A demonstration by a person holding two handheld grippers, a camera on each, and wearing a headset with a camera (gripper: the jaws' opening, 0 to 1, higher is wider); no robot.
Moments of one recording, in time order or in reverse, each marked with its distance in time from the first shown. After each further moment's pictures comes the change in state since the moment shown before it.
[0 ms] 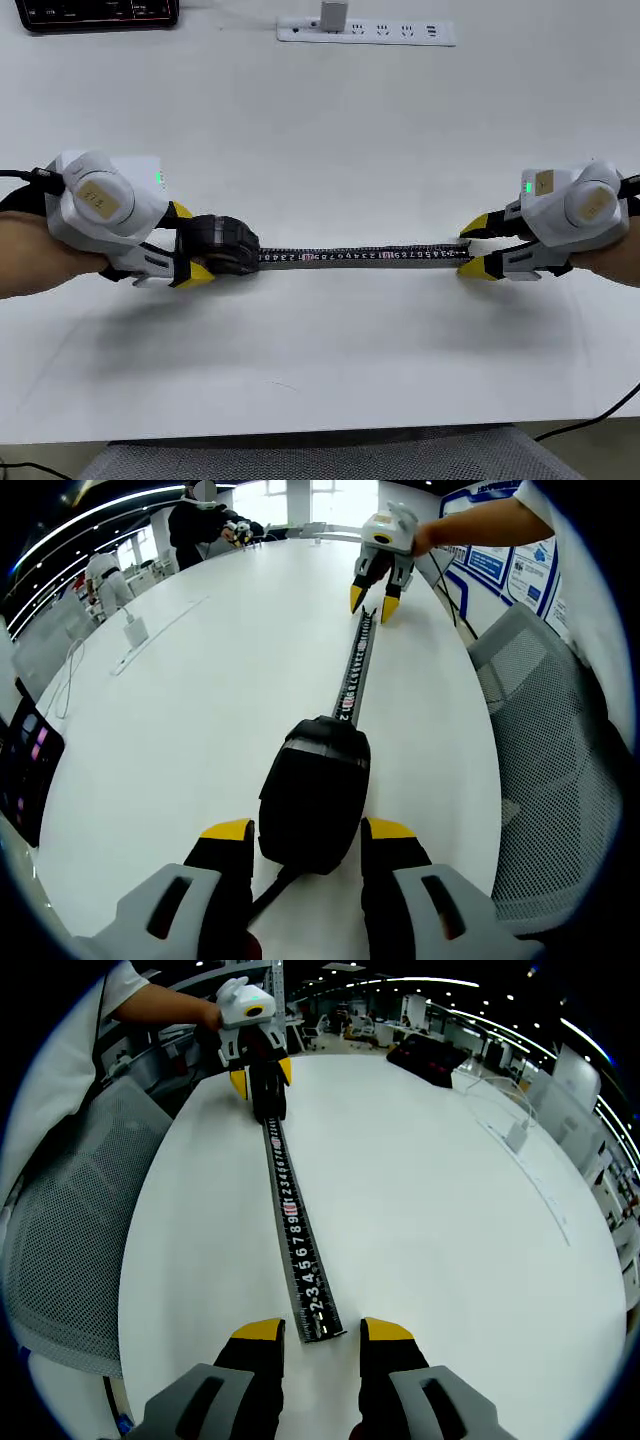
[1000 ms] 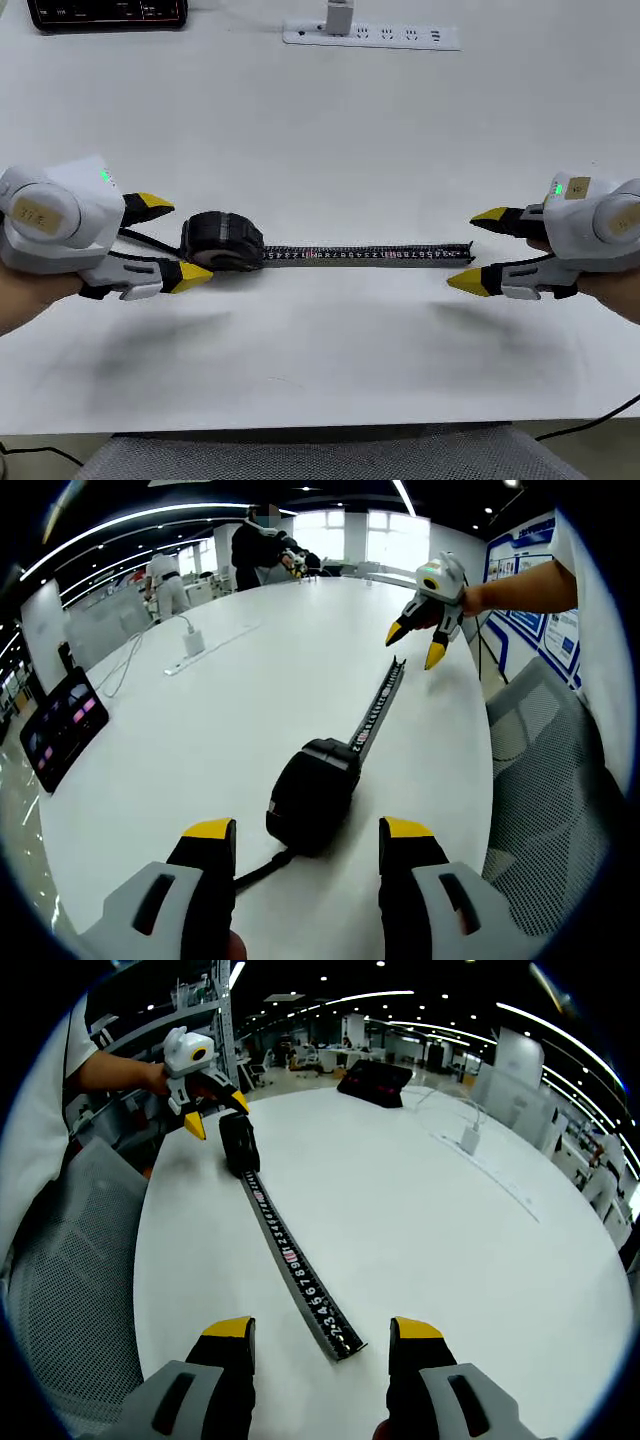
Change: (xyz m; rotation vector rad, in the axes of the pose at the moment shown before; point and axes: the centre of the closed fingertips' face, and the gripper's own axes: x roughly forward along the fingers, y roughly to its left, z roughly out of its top) left arm -0.040 -0.006 0.007 -0.174 -0.164 0.156; right arm -0.021 0.013 0.030 0.196 -0.156 -0.139
